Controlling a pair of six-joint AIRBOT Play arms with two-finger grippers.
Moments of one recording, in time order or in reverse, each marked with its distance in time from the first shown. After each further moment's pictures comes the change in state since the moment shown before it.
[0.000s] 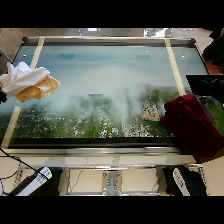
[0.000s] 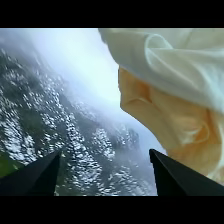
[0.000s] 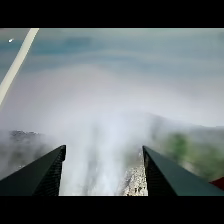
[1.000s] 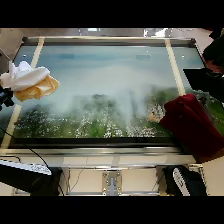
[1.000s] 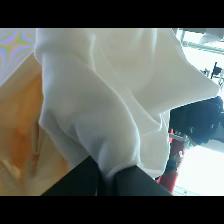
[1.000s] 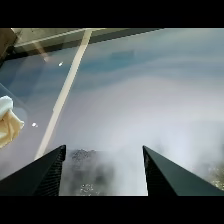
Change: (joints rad) left arm 0.150 -0.618 0.249 -1.553 0.122 0.694; right arm 0.000 0.000 0.000 0.178 -0.007 0.082
